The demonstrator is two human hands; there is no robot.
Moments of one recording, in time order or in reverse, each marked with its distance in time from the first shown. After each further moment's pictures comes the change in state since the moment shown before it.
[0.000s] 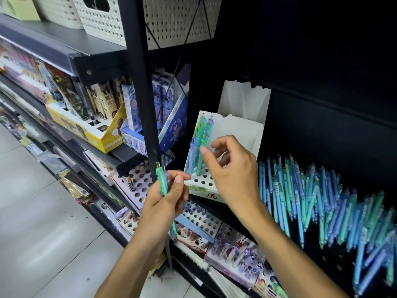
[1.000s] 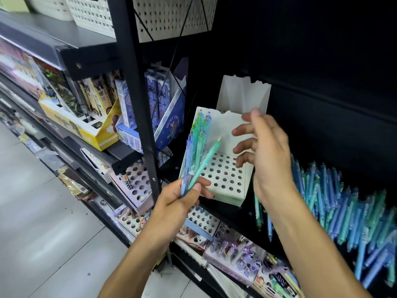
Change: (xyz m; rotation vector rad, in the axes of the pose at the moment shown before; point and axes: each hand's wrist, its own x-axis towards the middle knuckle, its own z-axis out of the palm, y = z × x) left_hand 0.003 -0.005 0.013 0.167 -0.215 -0.021; right_hand 0.026 -0.017 -0.046 0.671 0.066 0.455
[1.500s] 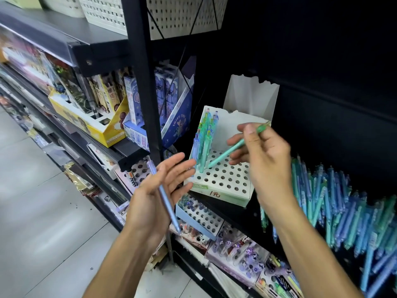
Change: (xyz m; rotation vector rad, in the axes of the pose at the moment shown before) left_hand 0.001 0.010 -0.023 -0.578 0.147 -0.048; right_hand -0.005 0.018 -0.001 -0.097 -0.127 -0.132
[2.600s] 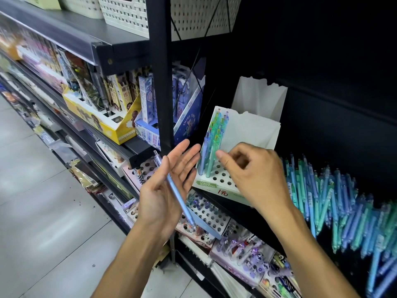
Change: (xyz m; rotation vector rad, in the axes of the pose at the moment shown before) left_hand 0.006 -0.002 -0.007 -0.096 -0.126 0.091; right_hand -0.014 0.007 0.014 -0.868 -0.107 -0.217
